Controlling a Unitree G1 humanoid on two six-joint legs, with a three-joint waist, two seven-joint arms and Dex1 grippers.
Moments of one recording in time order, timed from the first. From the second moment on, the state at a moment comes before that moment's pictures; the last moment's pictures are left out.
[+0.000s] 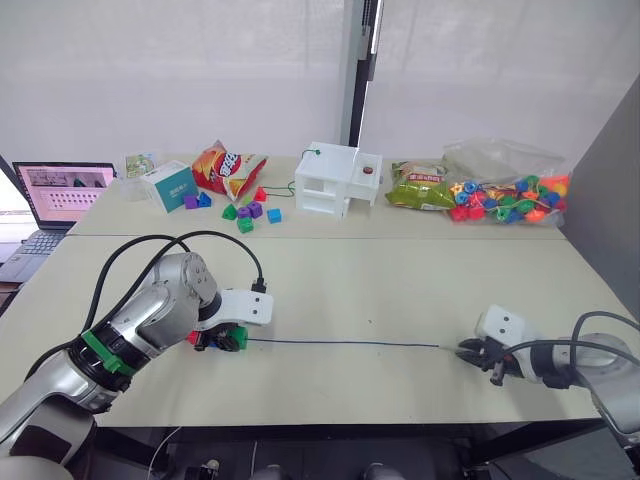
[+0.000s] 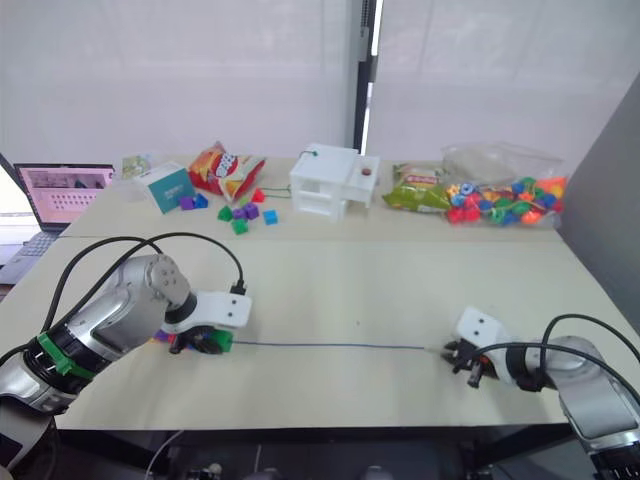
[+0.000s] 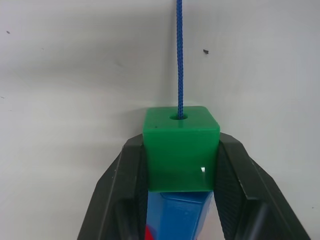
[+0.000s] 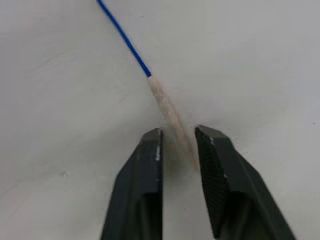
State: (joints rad) left arm -0.72 0.93 -0.57 -0.12 0.33 0.63 -1.52; right arm -0.09 -0.95 -0.03 -0.11 0.14 0.40 0.99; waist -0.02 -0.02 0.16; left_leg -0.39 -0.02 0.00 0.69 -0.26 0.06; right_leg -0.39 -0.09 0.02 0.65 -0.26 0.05
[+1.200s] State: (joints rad) left arm 0.17 0.67 0.57 0.02 -0.33 0.23 -1.21; right arm 0.35 -0.70 -0.63 -0.07 0.41 0.33 0.96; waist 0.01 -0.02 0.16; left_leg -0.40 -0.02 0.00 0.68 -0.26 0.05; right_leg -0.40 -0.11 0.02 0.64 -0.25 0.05
